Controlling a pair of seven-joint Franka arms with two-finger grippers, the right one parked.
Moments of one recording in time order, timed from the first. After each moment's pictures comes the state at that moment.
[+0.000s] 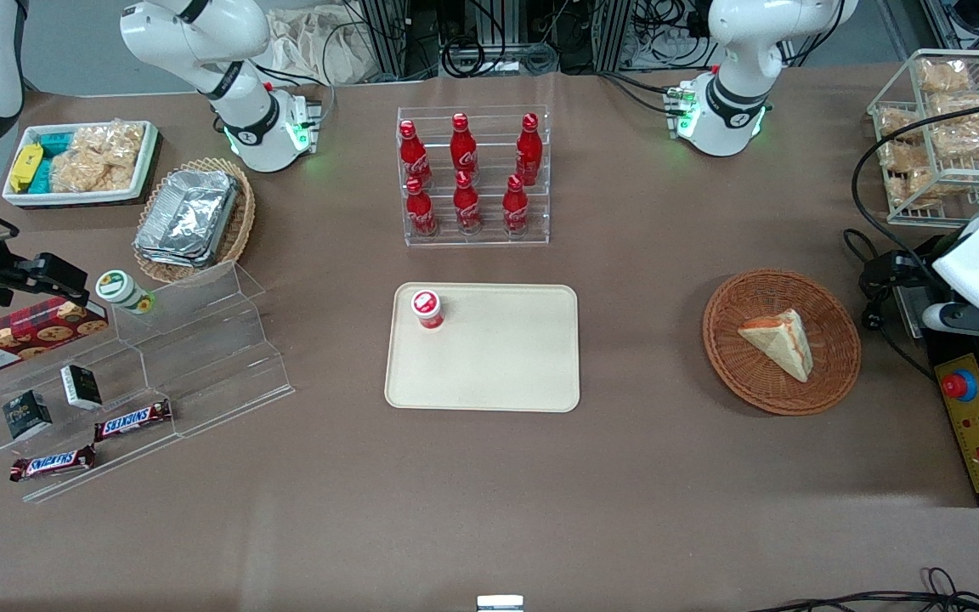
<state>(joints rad) 0.18 0.10 -0.19 -1.64 0.07 1.67 0.17</state>
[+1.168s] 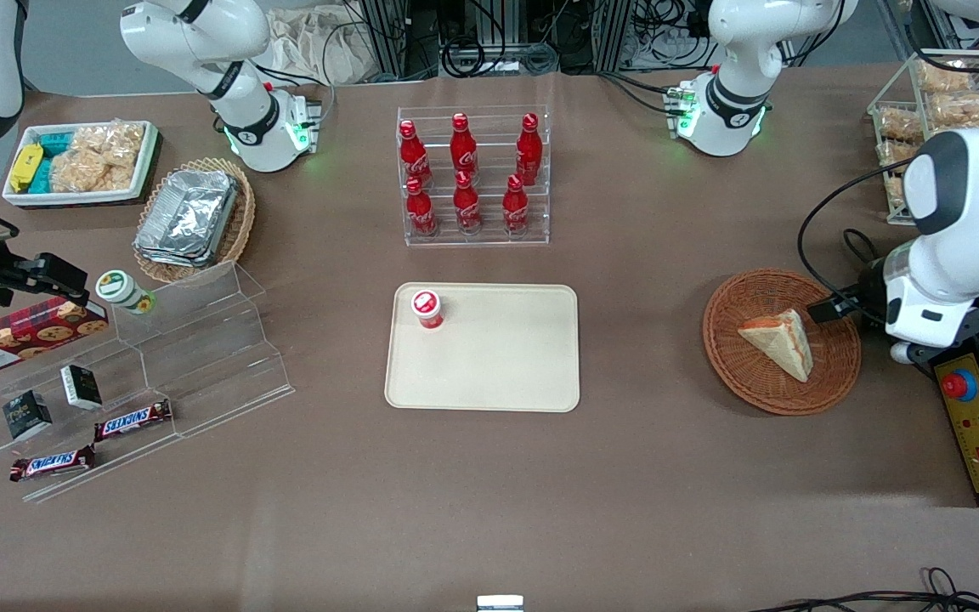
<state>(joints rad) 0.19 0.11 -0.18 -1.99 0.04 1.96 -0.54</state>
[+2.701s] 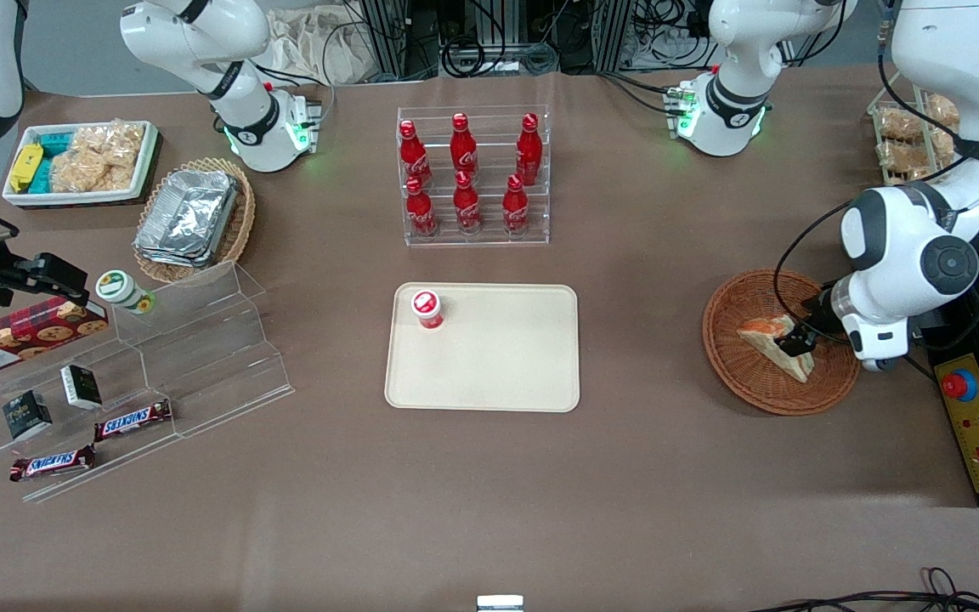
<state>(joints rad) 0.21 0.25 -0.16 -2.19 0.04 2.34 -0.87</state>
